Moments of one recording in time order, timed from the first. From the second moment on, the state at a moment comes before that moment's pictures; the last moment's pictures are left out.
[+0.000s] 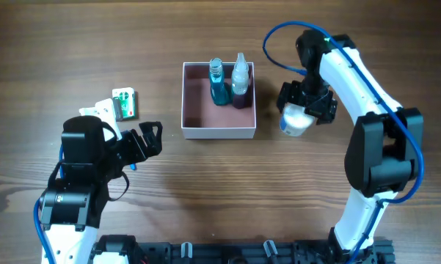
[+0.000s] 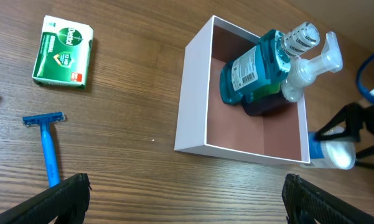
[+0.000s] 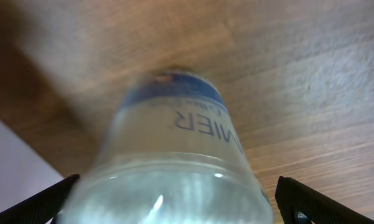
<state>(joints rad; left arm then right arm) -0.05 0.85 0.80 -0.72 0.23 -0.41 0.16 2.05 1.60 -1.27 -0.03 0.51</state>
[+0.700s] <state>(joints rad) -0.05 0.85 0.80 -0.72 0.23 -0.41 0.16 2.06 1.55 -1.24 -0.05 0.50</state>
